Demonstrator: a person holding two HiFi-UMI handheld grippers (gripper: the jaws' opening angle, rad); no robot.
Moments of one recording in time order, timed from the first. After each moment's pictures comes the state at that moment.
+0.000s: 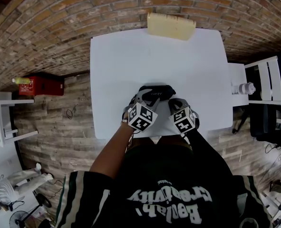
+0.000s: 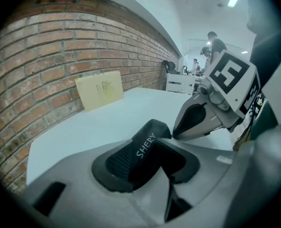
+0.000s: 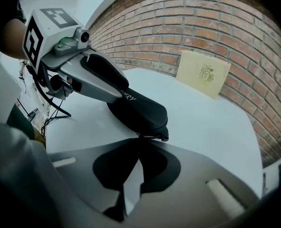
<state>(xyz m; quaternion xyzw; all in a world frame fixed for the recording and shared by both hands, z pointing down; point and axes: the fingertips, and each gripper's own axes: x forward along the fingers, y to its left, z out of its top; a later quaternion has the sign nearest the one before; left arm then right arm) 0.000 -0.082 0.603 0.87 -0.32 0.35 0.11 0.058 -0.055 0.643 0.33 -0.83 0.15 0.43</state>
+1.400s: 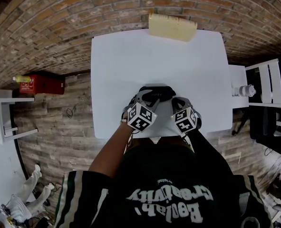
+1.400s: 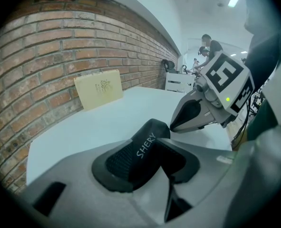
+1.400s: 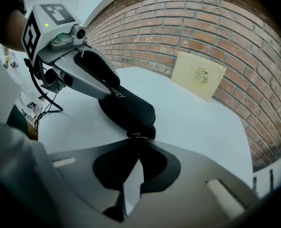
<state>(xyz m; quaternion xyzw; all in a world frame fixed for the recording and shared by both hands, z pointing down) 0.000 -0.083 0.605 0.87 -0.31 0.36 0.12 0.075 -0.070 0.643 0.35 -0.82 0.13 0.44</state>
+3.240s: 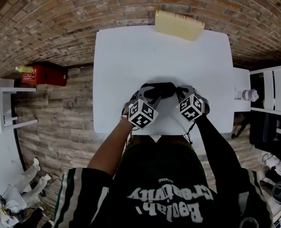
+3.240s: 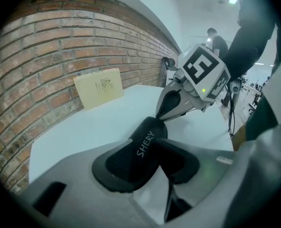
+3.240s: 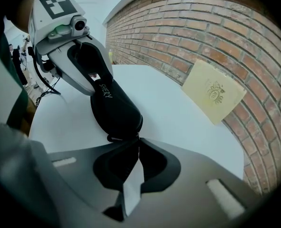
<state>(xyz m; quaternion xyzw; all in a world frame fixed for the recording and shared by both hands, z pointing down) 0.000 -0.085 0.606 0.87 -0.32 0.37 0.12 0.079 -0.117 0.641 0.26 -0.83 0.03 0.49</state>
